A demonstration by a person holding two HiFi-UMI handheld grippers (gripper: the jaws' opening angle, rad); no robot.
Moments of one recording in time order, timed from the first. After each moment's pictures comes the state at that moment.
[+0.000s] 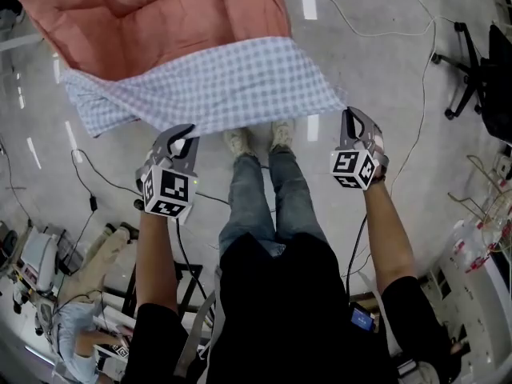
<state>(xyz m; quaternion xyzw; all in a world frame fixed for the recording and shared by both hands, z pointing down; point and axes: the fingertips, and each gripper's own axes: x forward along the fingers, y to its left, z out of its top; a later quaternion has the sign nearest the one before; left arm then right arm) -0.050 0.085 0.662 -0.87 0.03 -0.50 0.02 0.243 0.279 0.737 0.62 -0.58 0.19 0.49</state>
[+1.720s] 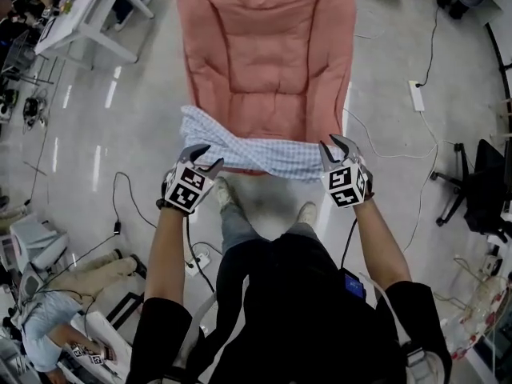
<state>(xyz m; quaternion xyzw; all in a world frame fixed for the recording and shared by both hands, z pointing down) -0.163 -0.093 0.470 -0.87 0.17 -0.47 -0.04 0.114 -0.010 0.477 0.58 -0.73 0.13 0.35</state>
